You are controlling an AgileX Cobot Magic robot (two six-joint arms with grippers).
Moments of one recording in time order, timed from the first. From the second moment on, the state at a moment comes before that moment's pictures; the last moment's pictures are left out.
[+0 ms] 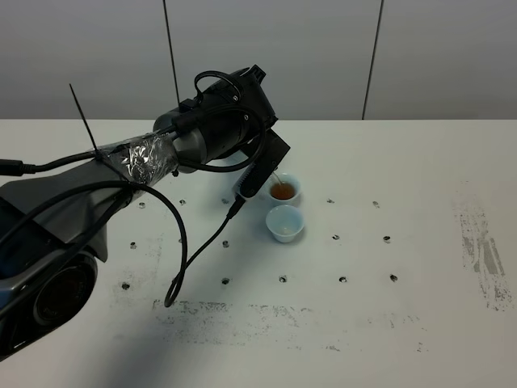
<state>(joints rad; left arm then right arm) -0.61 2.36 -2.05 0.82 0.84 1.25 -0.10 -0.01 -0.52 0.12 1.12 -0.02</state>
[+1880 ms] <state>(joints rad) -0.39 2.07 -1.83 0.08 0.89 1.06 -0.10 -0.01 -0.52 0.12 1.12 -0.02</state>
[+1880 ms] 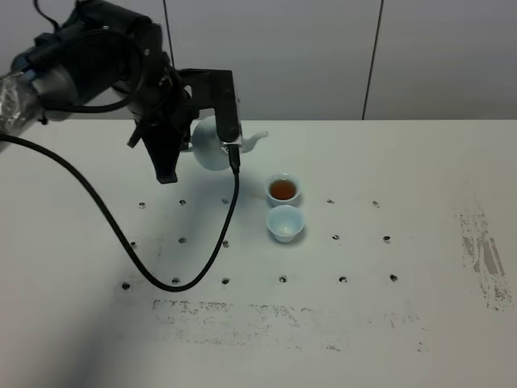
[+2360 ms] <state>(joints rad) -0.32 2.15 -1.73 -0.15 0.76 1.06 -0.10 -0.01 -0.52 0.12 1.12 -0.02</state>
